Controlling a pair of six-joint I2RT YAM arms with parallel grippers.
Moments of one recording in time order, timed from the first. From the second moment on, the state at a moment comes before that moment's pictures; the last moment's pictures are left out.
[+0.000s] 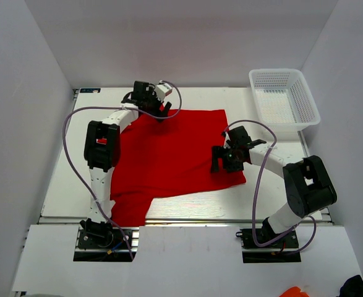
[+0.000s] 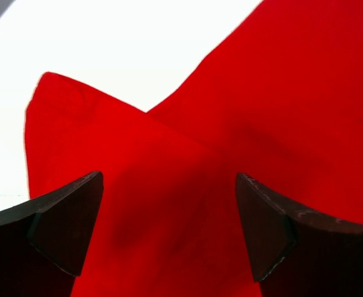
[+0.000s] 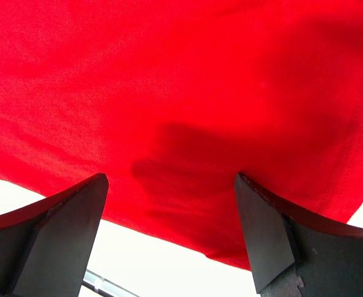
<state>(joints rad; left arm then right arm) -0.26 2.27 1.81 -0.24 0.36 0.46 0.42 1.57 0.85 -0.41 -0.25 0.28</state>
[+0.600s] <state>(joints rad) -0.33 2.40 1.88 -0.19 0.07 0.43 0.42 1.57 0.85 -0.40 -0.26 0.28</state>
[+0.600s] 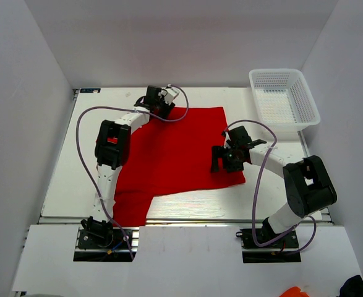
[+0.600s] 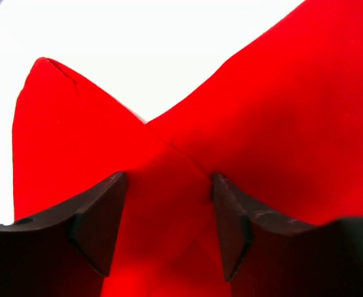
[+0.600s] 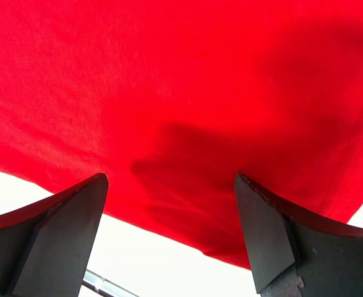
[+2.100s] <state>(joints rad) -0.21 2.39 1.90 -0.11 -0.16 0.54 0.42 1.58 0.86 -0.41 -0.24 0.31</state>
